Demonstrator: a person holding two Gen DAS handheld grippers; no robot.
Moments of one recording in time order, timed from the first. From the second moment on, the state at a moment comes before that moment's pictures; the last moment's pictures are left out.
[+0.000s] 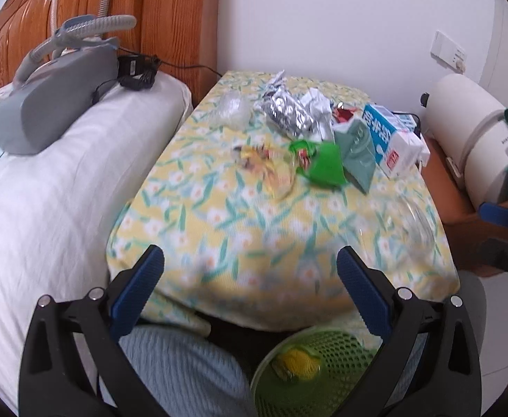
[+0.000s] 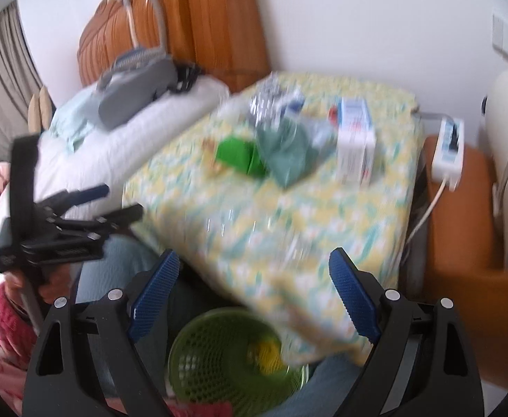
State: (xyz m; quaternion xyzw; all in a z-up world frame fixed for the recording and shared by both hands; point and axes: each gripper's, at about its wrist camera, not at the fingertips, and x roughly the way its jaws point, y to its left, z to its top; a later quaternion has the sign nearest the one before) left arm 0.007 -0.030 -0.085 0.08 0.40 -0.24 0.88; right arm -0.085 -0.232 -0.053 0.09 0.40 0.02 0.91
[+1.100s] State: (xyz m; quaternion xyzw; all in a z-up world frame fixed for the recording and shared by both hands) left arm 0.086 -0.091 -0.113 0.11 0.40 -0.26 0.87; right arm -0.023 -0.268 -0.035 0.12 0.36 0.02 0.92
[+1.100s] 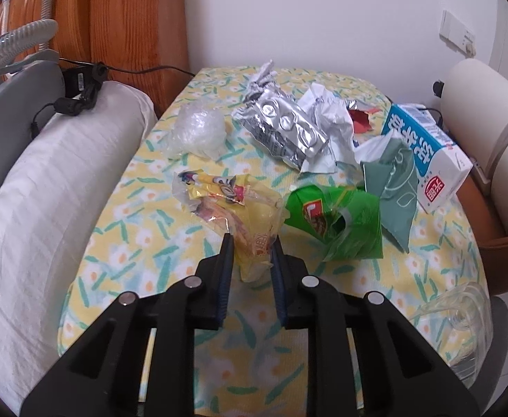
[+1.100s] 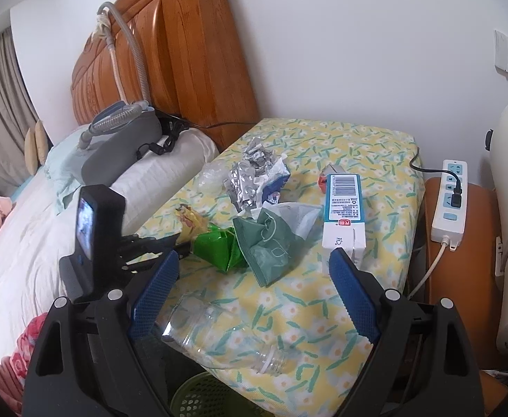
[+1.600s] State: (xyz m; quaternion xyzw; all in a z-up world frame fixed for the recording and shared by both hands) left arm 0.060 -0.038 -0.078 0.07 0.38 -0.22 0.90; right arm 0.057 -0.236 -0.042 0.07 0.40 0.05 0.91
